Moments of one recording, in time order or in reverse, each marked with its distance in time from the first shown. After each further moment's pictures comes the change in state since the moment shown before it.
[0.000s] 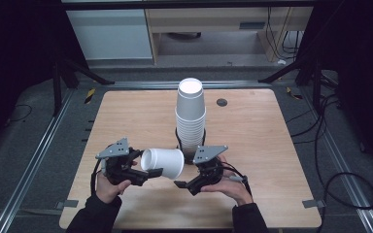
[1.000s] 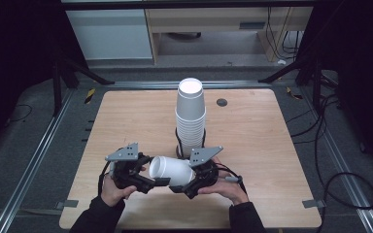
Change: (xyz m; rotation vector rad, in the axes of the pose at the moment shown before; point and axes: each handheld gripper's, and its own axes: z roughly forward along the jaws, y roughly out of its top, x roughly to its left) left arm -0.009 -0.001 0.015 0.046 -0.115 0.003; right arm 0.005 0.002 0.011 -0.024 0.116 -0.022
